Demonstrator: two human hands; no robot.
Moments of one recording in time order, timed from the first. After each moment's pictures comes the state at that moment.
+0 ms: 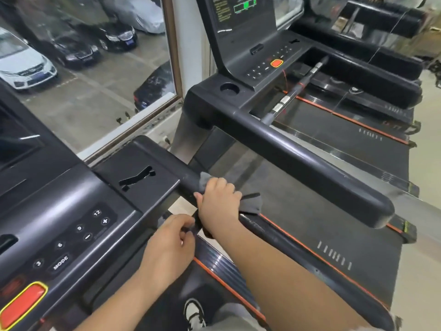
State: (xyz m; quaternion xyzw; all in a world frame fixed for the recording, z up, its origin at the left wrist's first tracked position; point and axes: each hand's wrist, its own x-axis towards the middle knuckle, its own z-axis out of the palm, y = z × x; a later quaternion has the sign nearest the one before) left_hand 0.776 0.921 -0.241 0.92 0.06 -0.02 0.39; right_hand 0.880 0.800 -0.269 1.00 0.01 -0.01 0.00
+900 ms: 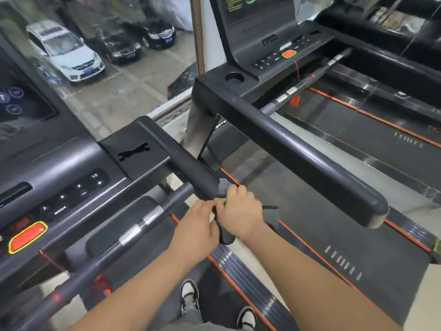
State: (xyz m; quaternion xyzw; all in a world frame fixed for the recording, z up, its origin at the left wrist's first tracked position) left_hand 0.749 0.793 -0.248 0.95 0.02 -0.03 0.31; right_hand 0.823 0.664 -0.269 0.99 0.11 -0.05 -0.08
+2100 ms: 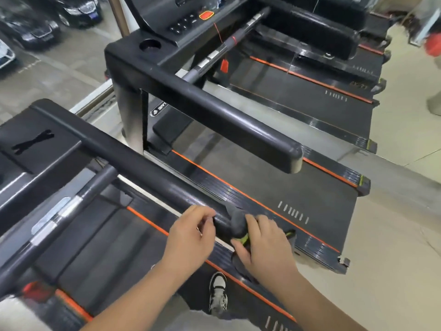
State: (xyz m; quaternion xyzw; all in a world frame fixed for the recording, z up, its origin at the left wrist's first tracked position) left_hand 0.683 0.646 -0.266 0.88 -0.06 0.03 0.48; right_hand 0.648 0.445 -0.288 1.00 0.07 0.04 -0.06
